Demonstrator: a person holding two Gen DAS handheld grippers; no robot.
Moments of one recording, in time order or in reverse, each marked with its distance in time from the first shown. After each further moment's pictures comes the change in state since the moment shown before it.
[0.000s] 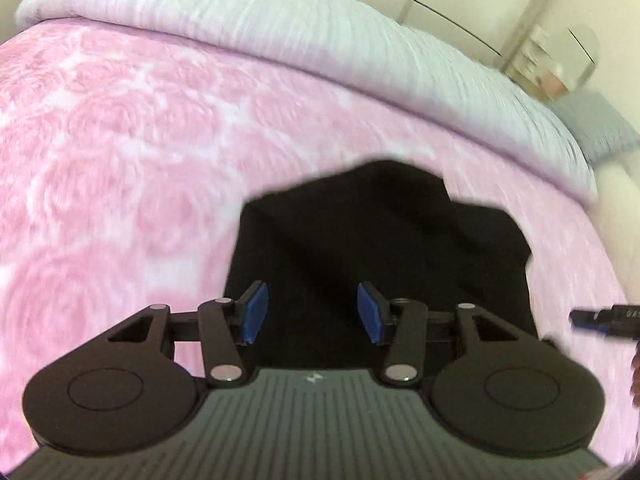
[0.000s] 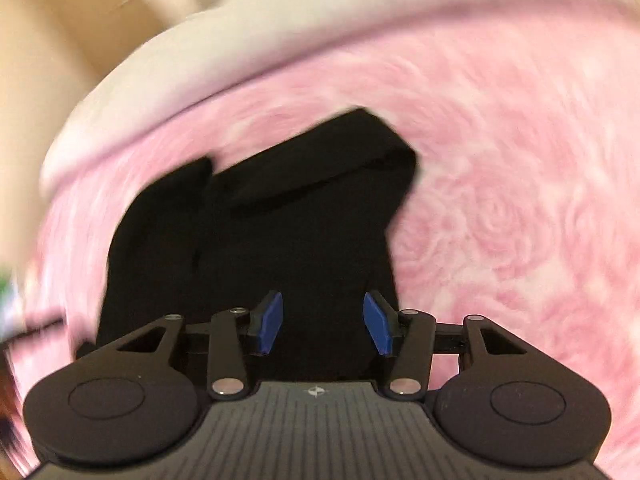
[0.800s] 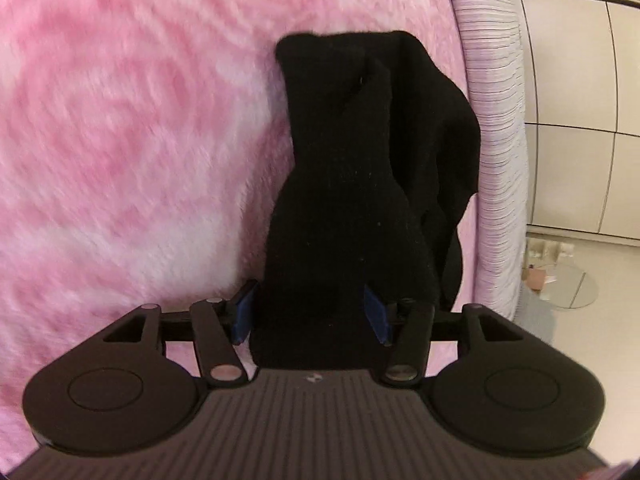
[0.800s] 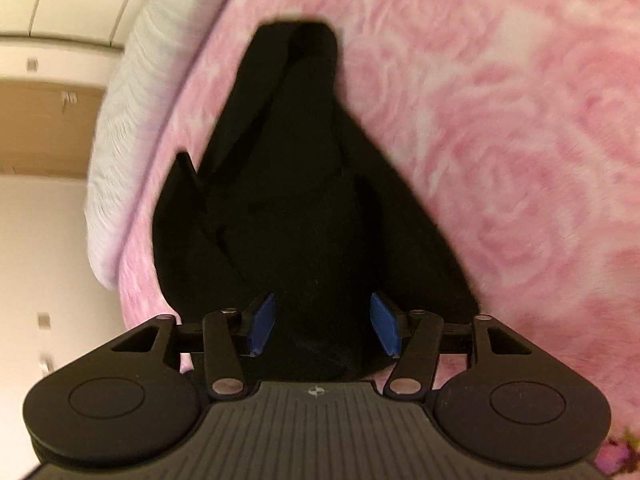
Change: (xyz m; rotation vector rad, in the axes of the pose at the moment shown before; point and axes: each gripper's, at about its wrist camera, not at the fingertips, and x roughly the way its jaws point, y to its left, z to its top) left arm -0.006 0.059 -0.175 -0.979 0.177 -0.256; right arm 0.025 -0.054 -0.062 0.542 0.185 0.216
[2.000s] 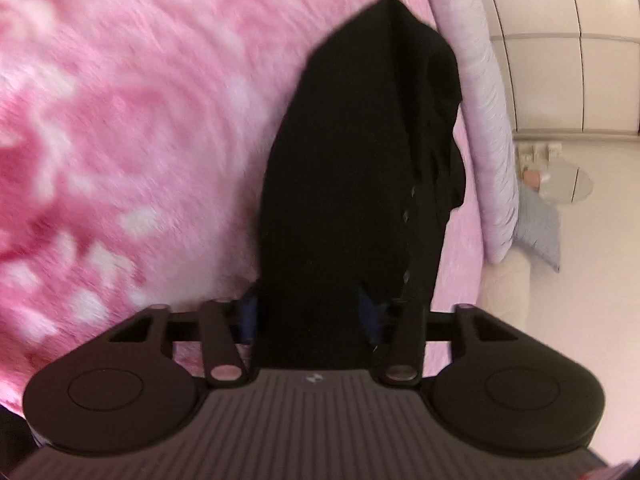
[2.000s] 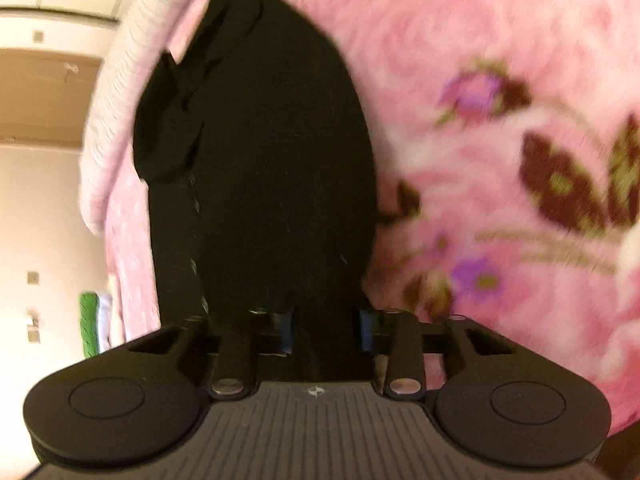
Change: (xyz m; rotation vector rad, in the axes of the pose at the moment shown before) left arm -0.115 0.084 -0.029 0.259 0.158 0.011; right arm -0.049 -0.088 -0.201 -0.014 0.018 -0.007
